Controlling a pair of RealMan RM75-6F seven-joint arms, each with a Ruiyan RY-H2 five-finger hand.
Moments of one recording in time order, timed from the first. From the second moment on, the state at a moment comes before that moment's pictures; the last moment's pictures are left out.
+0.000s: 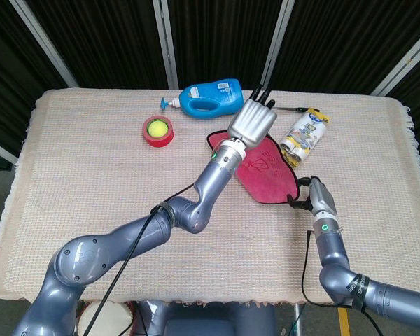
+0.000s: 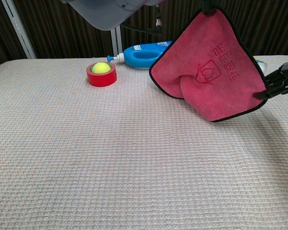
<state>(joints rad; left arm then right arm) -1.68 -1.83 -0.45 -0.80 0.59 0.69 0.71 0.69 -1.36 0.36 -1.75 -0.29 1.07 -0.22</state>
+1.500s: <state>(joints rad) -1.45 -1.51 -0.43 -1.23 0.50 0.81 0.59 0.84 -1.26 0.51 -1.73 -0.32 1.11 -0.34</state>
